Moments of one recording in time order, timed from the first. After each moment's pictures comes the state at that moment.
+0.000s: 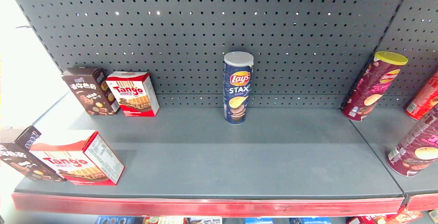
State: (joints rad) left arm 0.00 0.01 0.00 0.00 -0.06 0.04; right arm 0.00 0.01 0.00 0.00 -0.03 0.00
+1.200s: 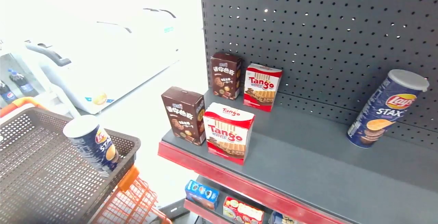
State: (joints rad) left arm 0.00 0.01 0.00 0.00 -0.06 0.04; right arm 0.00 0.01 0.00 0.00 -0.03 0.00
